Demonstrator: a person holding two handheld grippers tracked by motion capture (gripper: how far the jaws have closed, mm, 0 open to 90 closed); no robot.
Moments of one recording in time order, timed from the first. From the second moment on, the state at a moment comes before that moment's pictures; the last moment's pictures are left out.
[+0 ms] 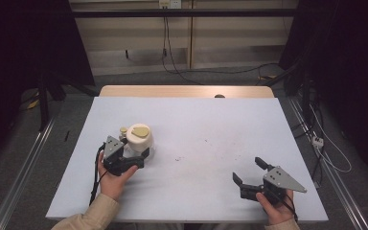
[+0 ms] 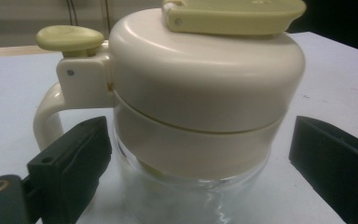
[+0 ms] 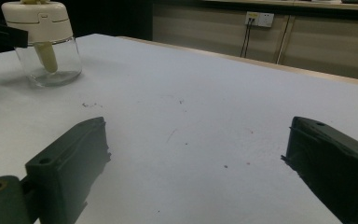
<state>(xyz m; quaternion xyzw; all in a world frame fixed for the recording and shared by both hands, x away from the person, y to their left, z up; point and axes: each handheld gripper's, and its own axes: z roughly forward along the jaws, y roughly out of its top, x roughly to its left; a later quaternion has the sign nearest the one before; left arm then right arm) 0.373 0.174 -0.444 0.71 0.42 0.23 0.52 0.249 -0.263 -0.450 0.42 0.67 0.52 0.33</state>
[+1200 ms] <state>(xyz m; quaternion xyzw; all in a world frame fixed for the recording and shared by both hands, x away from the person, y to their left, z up) 0.390 0.147 -0.448 0.68 0.46 0.28 0.50 0.249 -0.263 -0.450 0.42 0.67 0.52 0.33</state>
